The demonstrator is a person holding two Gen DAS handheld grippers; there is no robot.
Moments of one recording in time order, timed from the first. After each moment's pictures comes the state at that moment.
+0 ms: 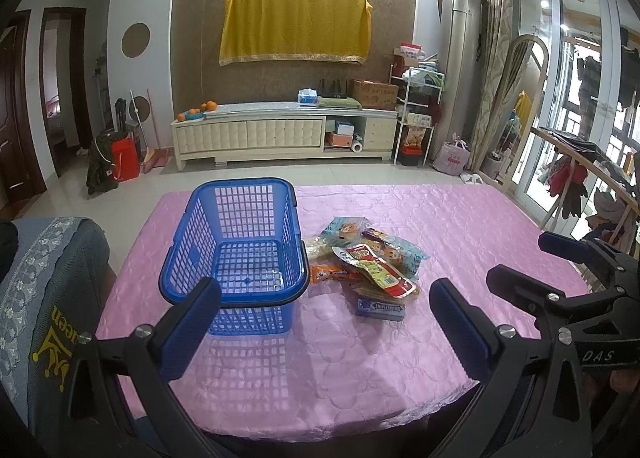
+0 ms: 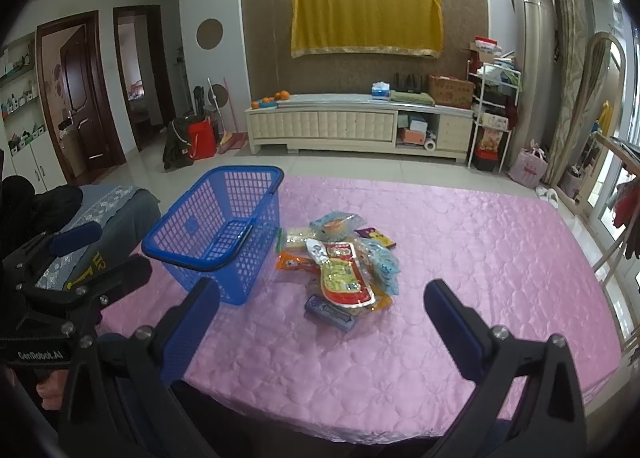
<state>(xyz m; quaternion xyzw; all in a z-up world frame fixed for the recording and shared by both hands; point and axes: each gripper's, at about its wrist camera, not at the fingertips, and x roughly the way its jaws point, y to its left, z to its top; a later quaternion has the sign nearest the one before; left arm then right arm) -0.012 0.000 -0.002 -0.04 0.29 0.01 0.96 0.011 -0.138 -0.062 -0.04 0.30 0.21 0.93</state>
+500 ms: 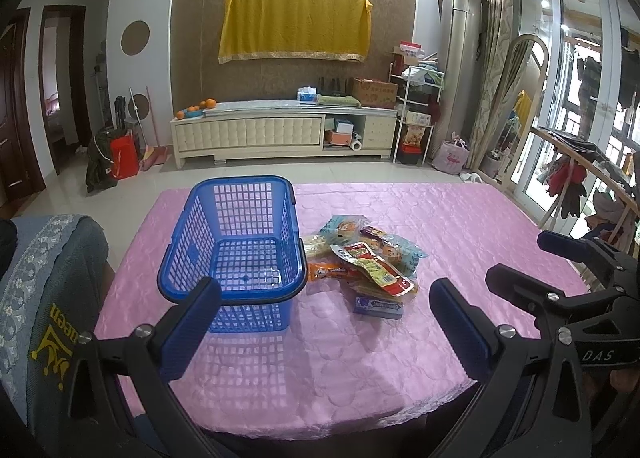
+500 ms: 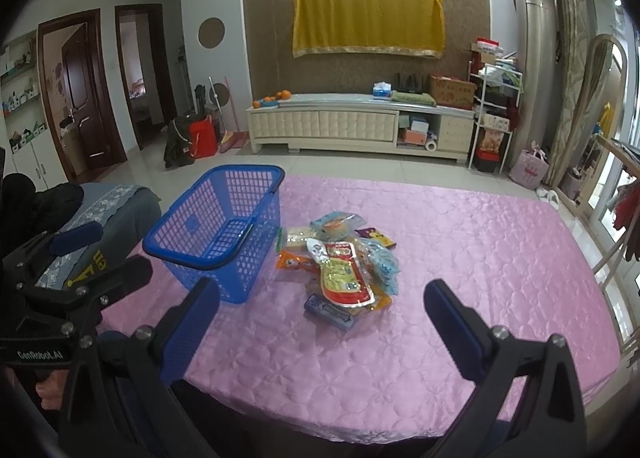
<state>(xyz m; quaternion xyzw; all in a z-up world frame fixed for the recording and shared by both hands) -0.010 -0.001 -0.003 -0.04 0.30 0.01 0.95 0.011 -0.139 -0.060 -0.04 0.30 0.22 0.93</state>
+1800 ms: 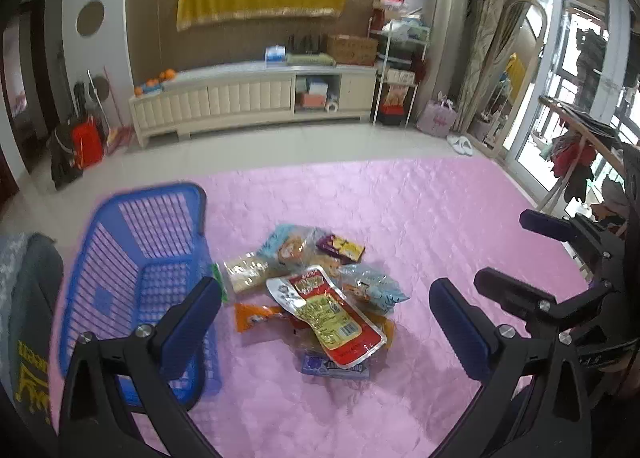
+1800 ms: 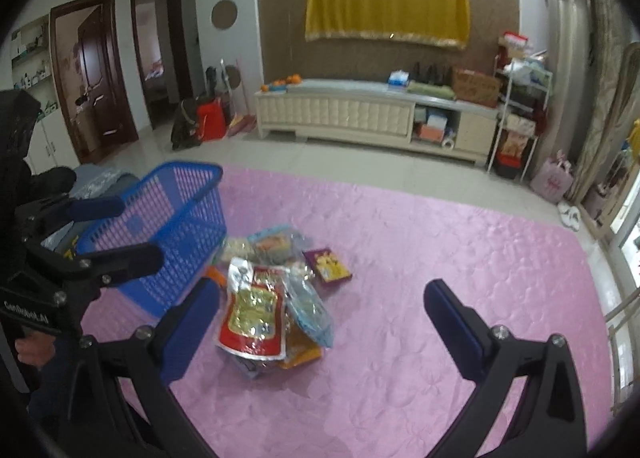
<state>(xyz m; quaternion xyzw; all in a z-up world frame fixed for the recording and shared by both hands) 0.161 -0.060 -0.037 -0.03 0.37 -0.03 0.93 0.164 -0.200 -0.088 -0.08 0.32 0.27 0.90</state>
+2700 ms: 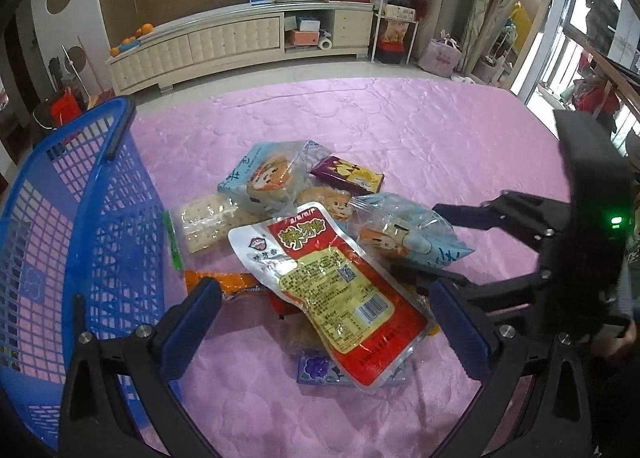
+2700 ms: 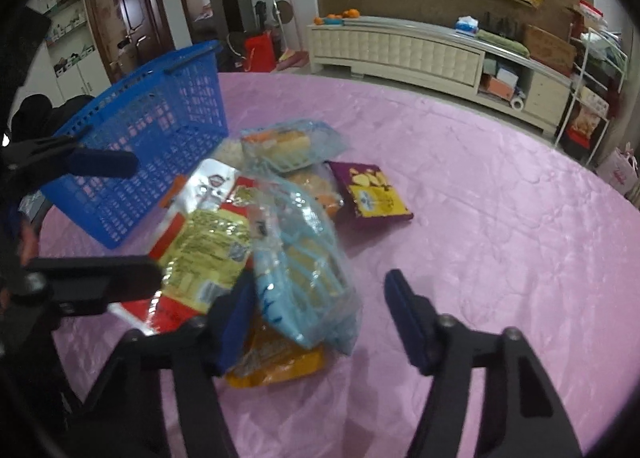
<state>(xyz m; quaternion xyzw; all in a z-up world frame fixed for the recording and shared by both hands) 0.215 -0.072 -0.135 -0.01 0.46 -0.04 0.89 0.231 -0.167 -0.216 -0.12 0.40 0.36 0.83</state>
